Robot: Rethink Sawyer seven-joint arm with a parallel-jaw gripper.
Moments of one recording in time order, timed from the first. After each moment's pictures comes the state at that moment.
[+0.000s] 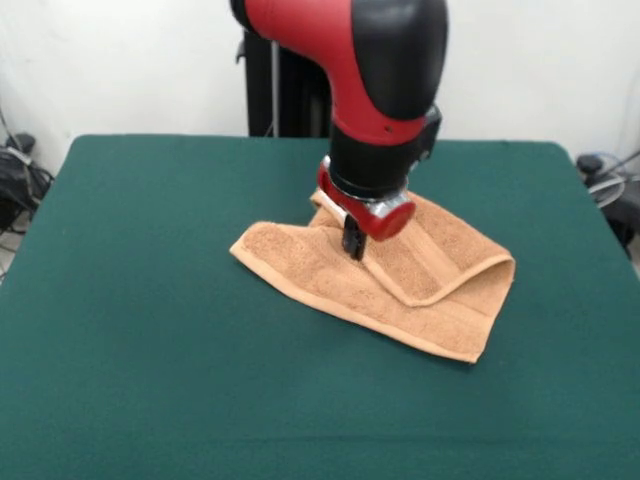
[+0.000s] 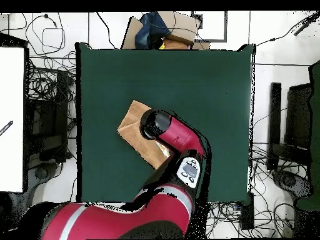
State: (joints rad) arm 0.01 -0.36 -0.33 1.62 0.55 0.51 2.02
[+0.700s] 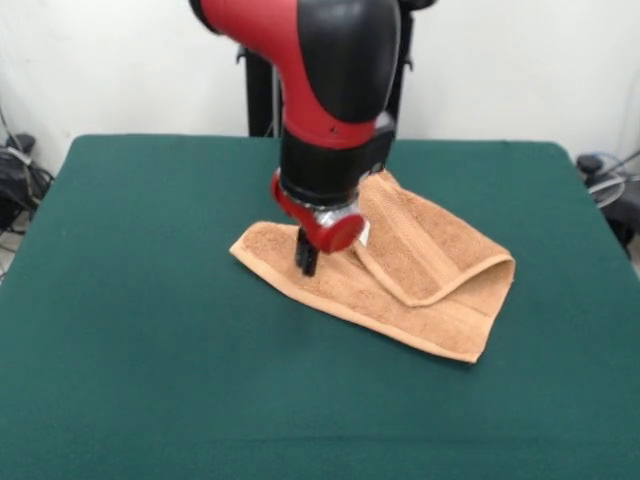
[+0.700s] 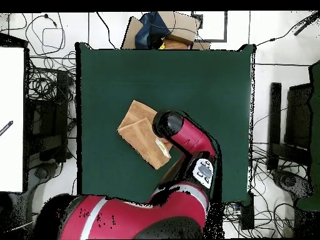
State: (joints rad) arm -0.06 -0.34 -0.31 1.62 0.55 0.36 2.02
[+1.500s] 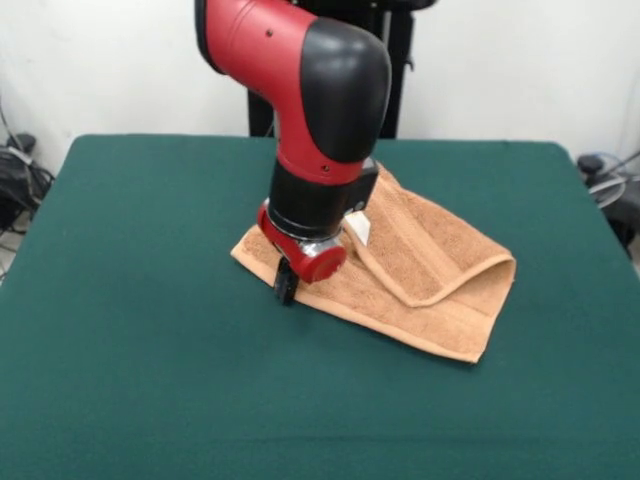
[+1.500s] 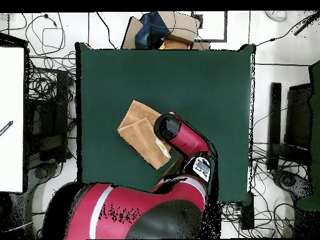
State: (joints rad) arm -0.06 -0.26 -0.29 1.63 0.55 0.20 2.02
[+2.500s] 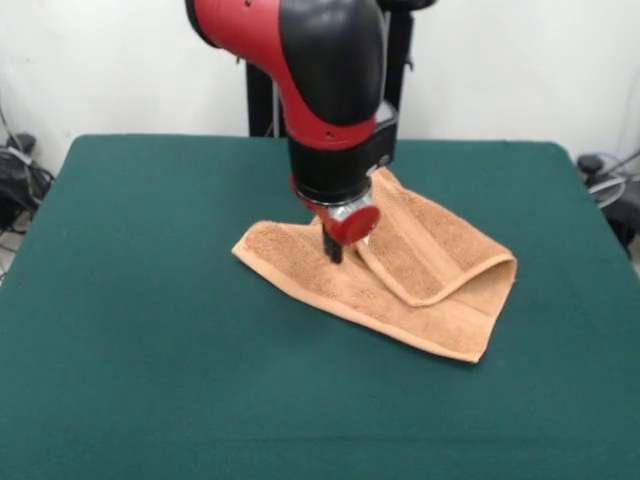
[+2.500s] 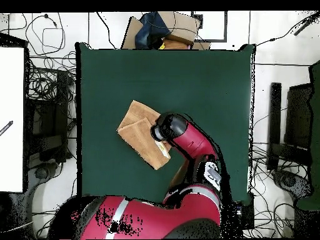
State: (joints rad) arm -0.13 -0.38 -0.21 1.69 0.55 0.48 2.02
